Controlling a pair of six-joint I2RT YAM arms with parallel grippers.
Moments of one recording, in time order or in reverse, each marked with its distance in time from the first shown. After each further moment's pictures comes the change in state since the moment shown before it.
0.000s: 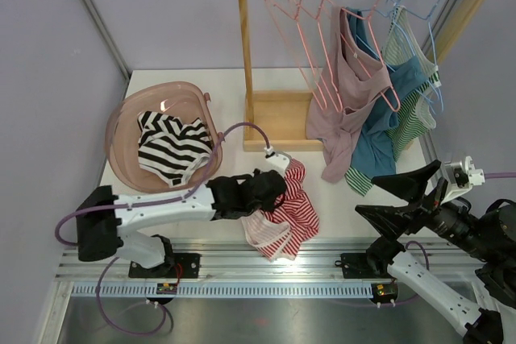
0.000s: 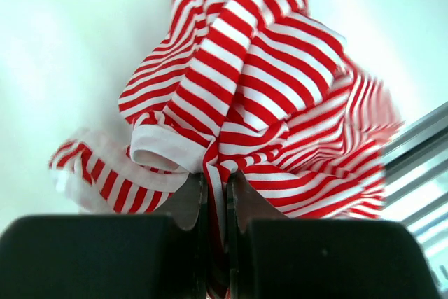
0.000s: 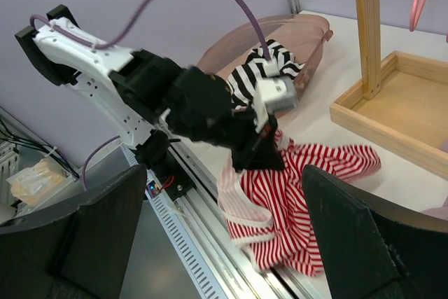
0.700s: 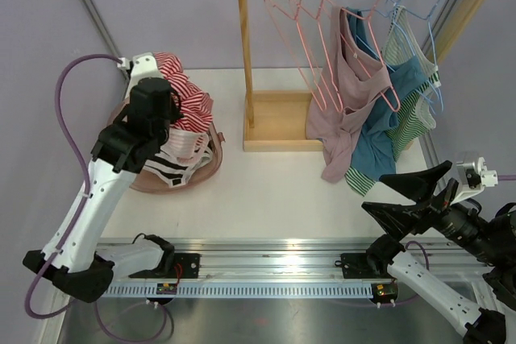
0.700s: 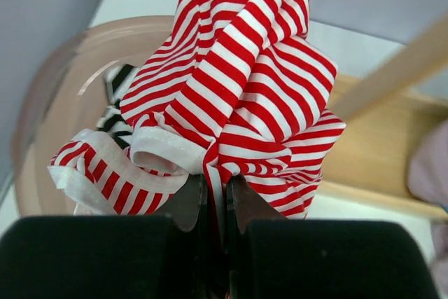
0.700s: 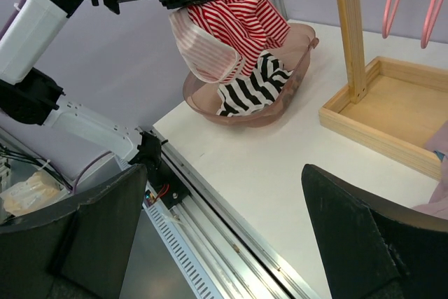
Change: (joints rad) left arm 0.664 -0.298 0.504 -0.372 -0.244 0.142; right arm 0.000 0.004 0.040 -0.031 0.046 0.003
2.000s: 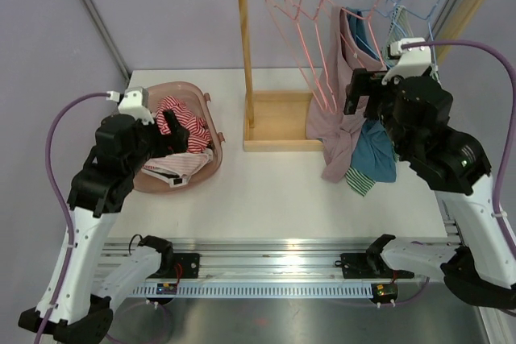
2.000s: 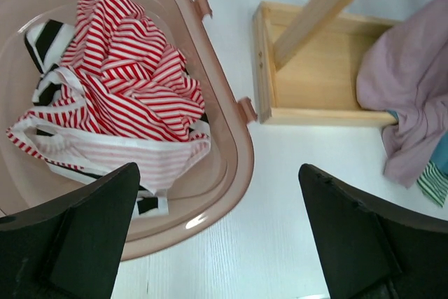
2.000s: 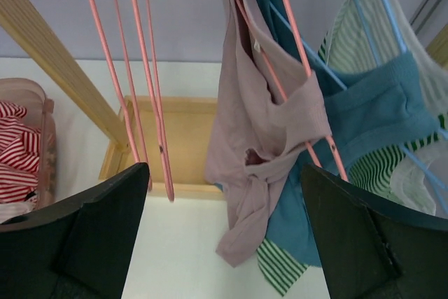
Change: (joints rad) left arm 0.315 -0.247 -0.222 -0.001 0.576 0.095; right arm 0.002 0.689 0.399 0.008 0.809 -0.220
